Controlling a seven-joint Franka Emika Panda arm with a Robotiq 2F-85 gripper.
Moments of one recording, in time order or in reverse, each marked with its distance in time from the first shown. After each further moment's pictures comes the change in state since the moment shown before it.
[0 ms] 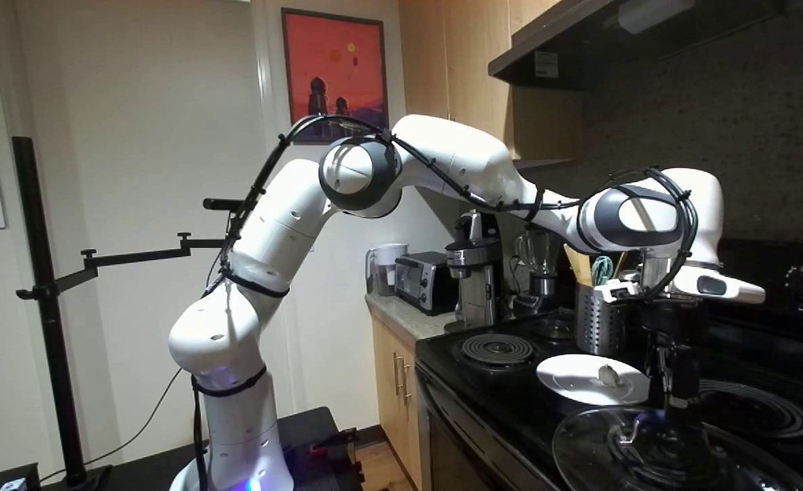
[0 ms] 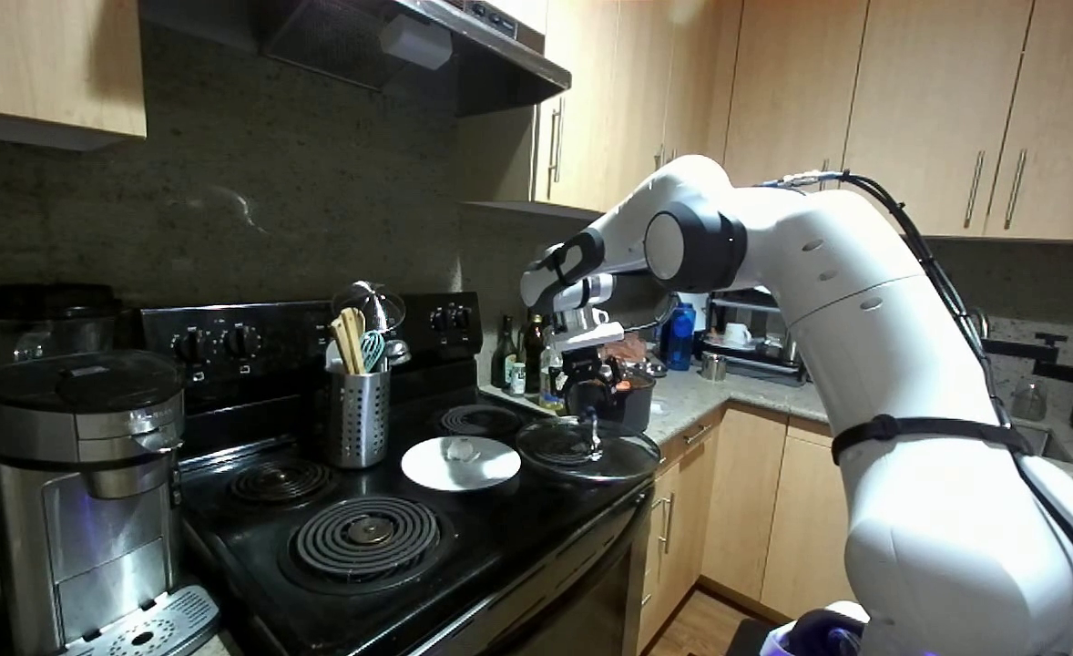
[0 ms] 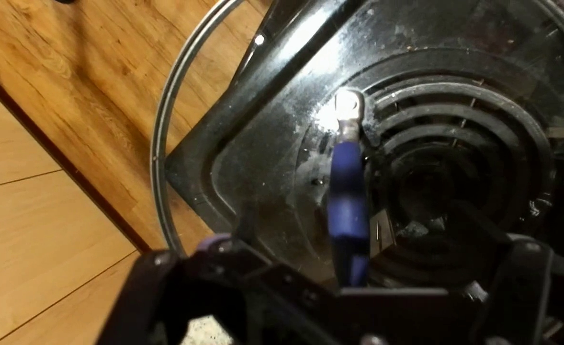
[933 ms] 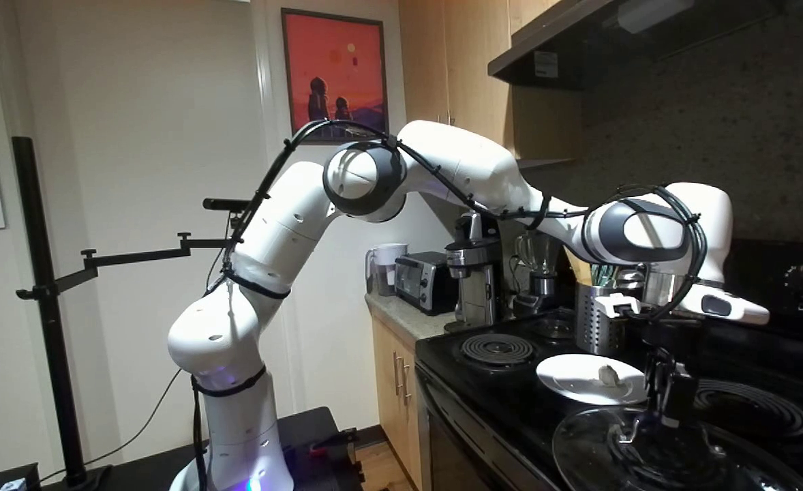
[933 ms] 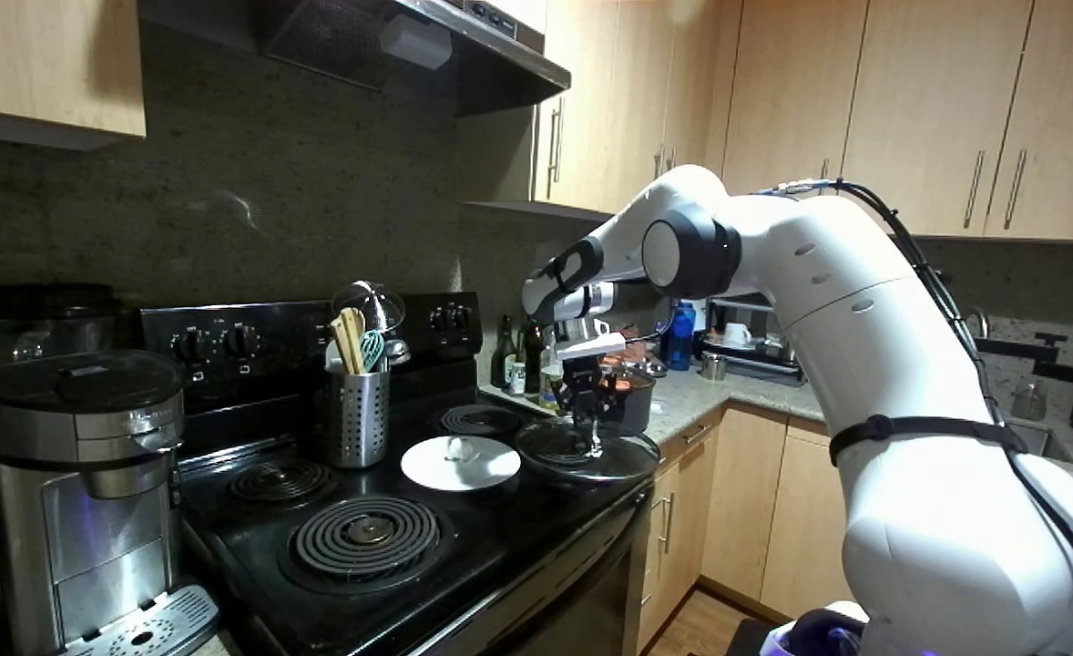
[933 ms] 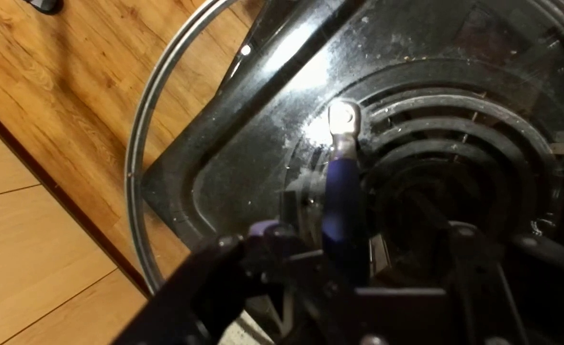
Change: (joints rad) arm -0.018 0.030 0.007 0.001 0.044 0.001 -0.031
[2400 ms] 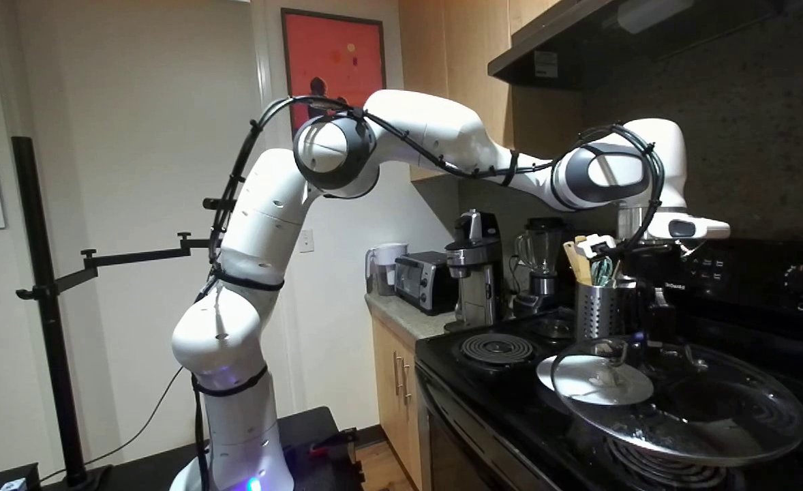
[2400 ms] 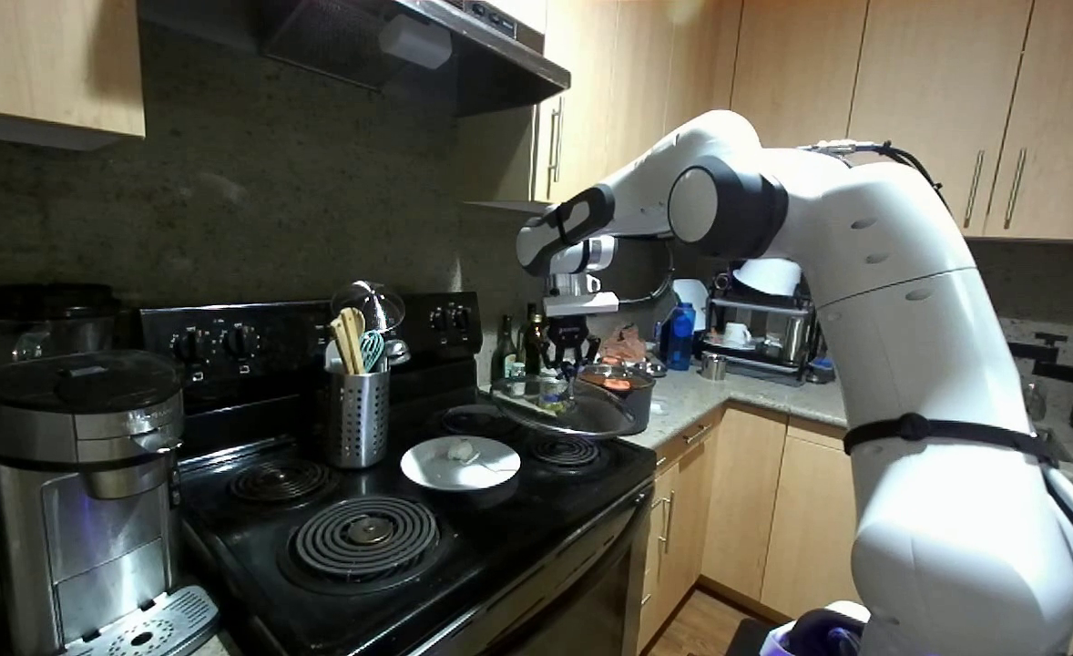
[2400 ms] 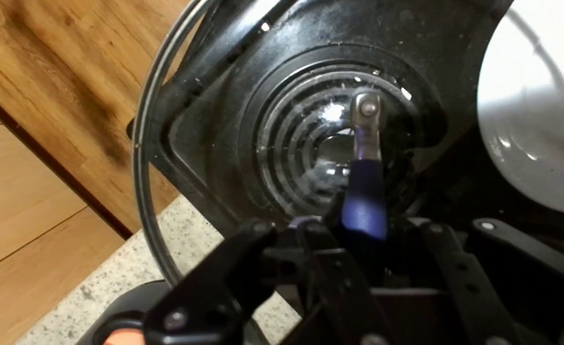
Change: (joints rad) arm 0.067 -0.191 0.007 -0.077 0.000 0.057 -0.002
